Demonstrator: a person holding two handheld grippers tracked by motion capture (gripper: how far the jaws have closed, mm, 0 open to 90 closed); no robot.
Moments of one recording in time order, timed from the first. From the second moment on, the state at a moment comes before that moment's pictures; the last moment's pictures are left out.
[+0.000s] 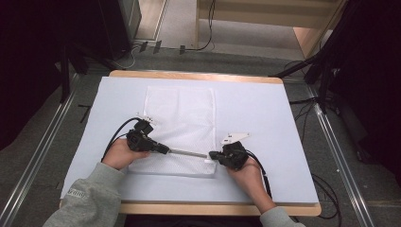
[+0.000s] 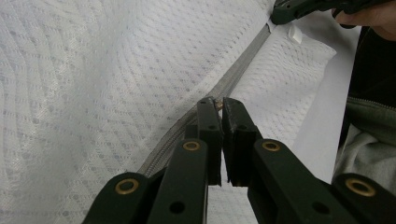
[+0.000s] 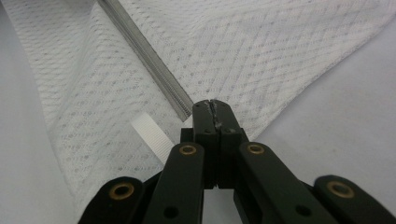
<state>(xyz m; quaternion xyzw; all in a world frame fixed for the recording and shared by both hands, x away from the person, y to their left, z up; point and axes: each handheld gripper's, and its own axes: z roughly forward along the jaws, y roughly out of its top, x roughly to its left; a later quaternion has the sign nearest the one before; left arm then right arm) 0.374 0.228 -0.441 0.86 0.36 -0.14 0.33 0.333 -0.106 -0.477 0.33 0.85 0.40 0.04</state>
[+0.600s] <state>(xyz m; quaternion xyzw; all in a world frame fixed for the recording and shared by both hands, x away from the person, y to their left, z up) 0.374 0.248 -0.440 0.85 0.37 -0.14 0.33 0.333 -0.106 -0.477 0.33 0.85 0.40 0.05</state>
